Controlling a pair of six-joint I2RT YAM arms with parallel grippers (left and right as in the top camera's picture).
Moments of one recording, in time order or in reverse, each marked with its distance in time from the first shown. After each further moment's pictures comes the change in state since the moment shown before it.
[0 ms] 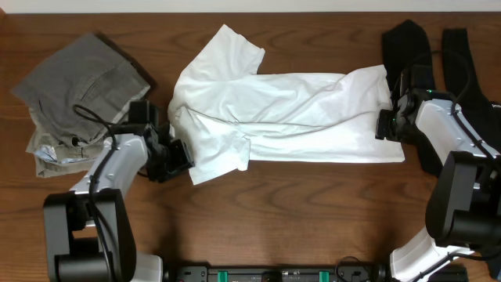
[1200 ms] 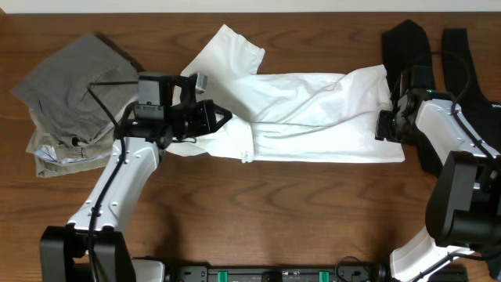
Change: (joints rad) left arm -0.150 -0.140 0.100 0.397 0.458 -0.094; right arm 0.000 0.000 0.000 -0.010 0.000 0.000
